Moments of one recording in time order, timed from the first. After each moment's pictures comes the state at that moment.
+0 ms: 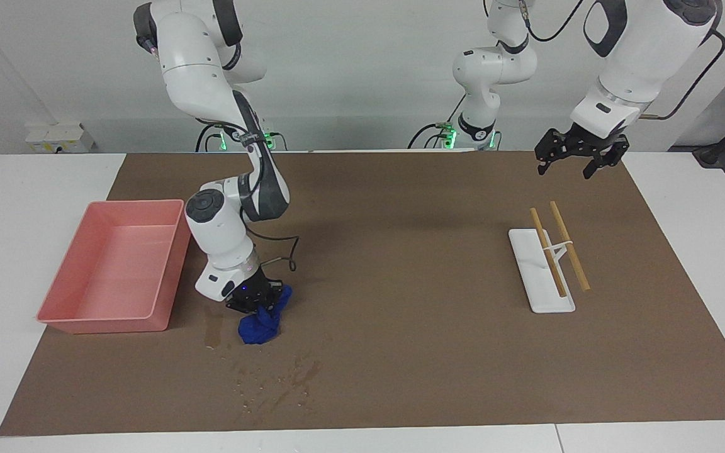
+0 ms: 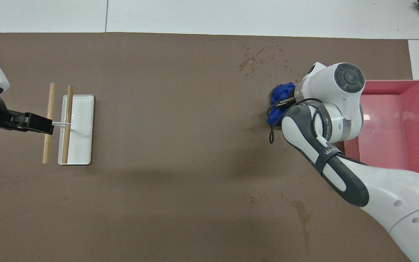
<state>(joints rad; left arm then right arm) 0.03 -0.05 -0.12 -1.68 -0.03 1.59 0.08 0.08 0.46 0.09 -1.77 0.05 2.30 -0.10</state>
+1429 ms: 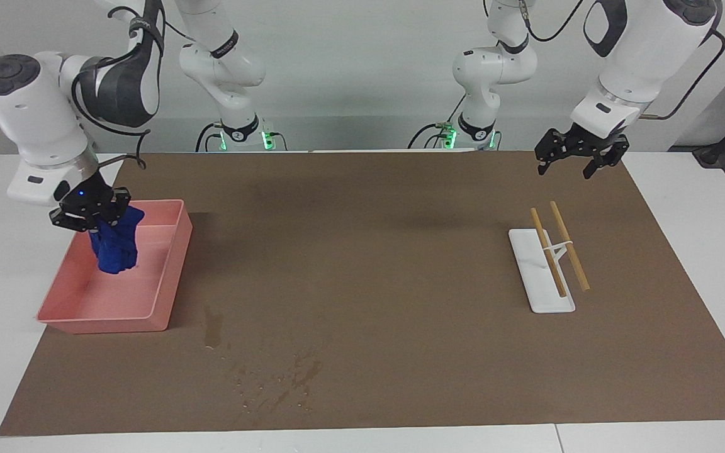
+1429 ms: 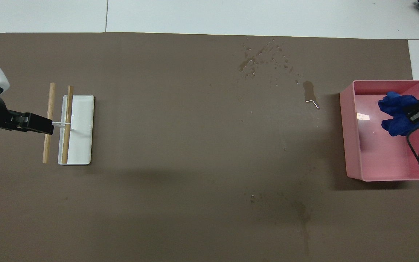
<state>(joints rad) 0.03 -0.05 -0.12 -1.68 -0.03 1.59 0.08 -0.29 0.13 0.08 -1.82 -0.14 2.05 -0.81</state>
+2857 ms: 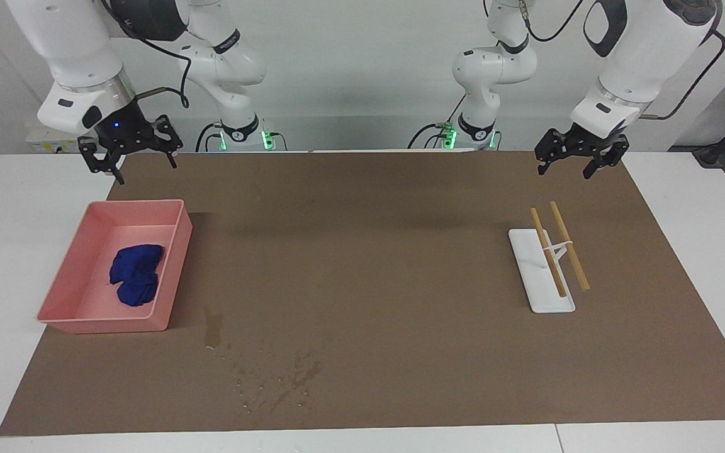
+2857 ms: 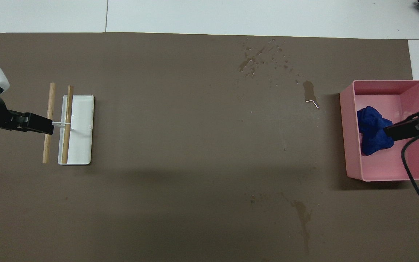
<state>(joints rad) 0.03 -0.05 -0.12 -1.68 -0.03 1.59 0.08 -0.13 -0.04 0.11 -1.59 -0.01 1.54 -0.44</state>
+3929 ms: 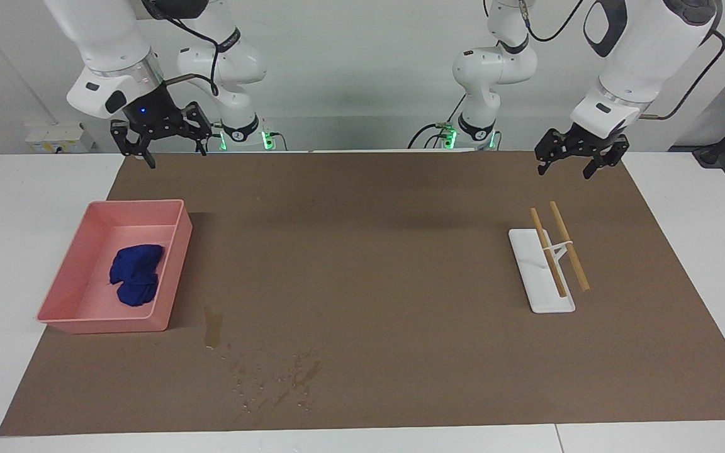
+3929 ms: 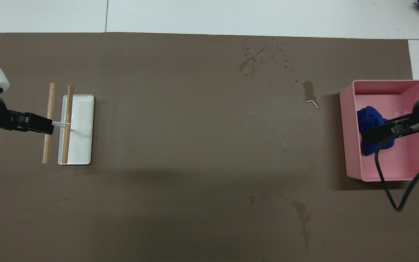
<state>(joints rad) 0.03 -0.05 -0.12 -1.68 -0.03 1.59 0.08 0.04 -0.06 0.01 -1.59 0.03 1.51 -0.23</state>
